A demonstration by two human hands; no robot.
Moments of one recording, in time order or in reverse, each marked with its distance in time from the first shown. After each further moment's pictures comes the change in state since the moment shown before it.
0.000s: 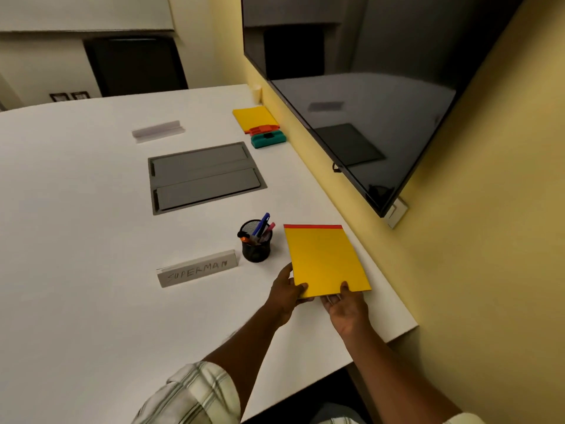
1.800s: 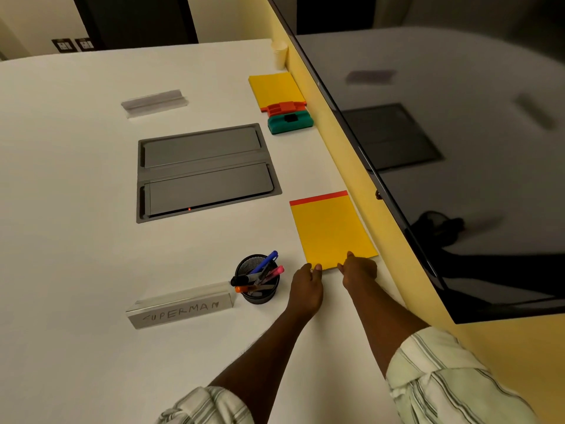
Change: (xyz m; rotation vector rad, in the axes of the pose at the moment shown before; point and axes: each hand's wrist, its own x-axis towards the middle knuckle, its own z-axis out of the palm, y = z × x) left_hand 0.152 0.068 0.019 0.527 0.303 0.046; right_hand 0.197 -0.039 0.161 -2.039 0.194 0.020
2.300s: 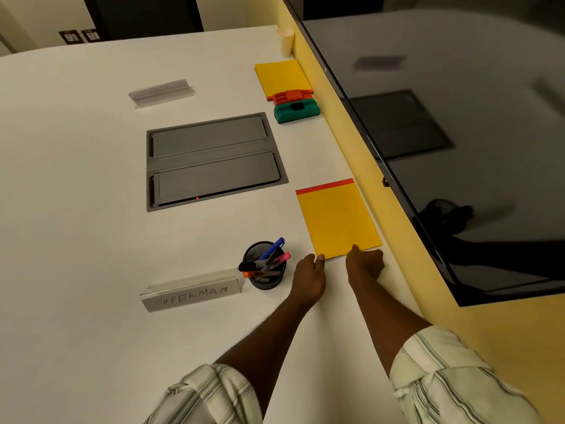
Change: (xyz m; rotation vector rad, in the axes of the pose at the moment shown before) left_hand -0.003 -0.007 -0.006 0.012 0.004 -0.011; right_hand 0.007 0.012 0.029 0.818 0.311 0.172
